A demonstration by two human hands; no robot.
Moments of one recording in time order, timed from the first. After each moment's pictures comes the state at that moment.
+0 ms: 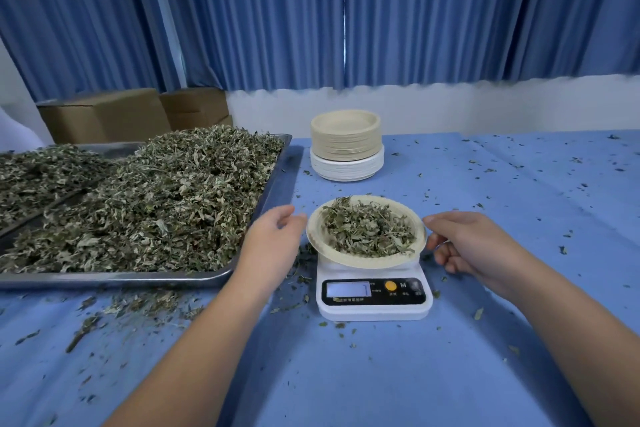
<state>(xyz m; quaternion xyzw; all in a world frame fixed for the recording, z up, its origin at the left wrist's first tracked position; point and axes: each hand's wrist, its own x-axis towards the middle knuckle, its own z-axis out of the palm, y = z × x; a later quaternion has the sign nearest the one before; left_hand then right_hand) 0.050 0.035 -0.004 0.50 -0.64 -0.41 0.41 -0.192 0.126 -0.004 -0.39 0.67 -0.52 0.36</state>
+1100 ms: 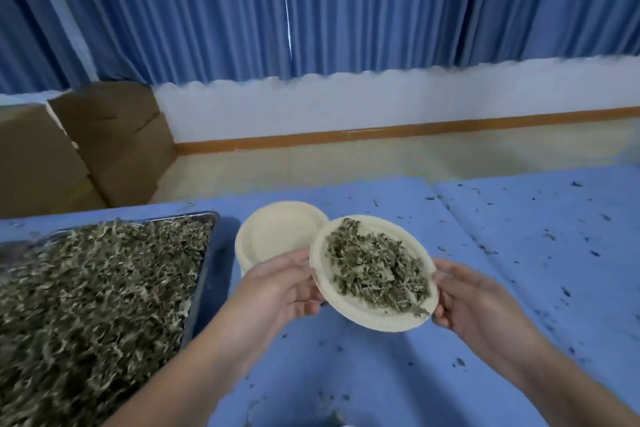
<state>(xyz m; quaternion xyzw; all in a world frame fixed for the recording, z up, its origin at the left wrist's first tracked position) -0.091 -0.122 0.126 0.33 -0.53 -0.73 0.27 -0.326 0.000 0.068 -0.27 0.52 -0.66 0.46</state>
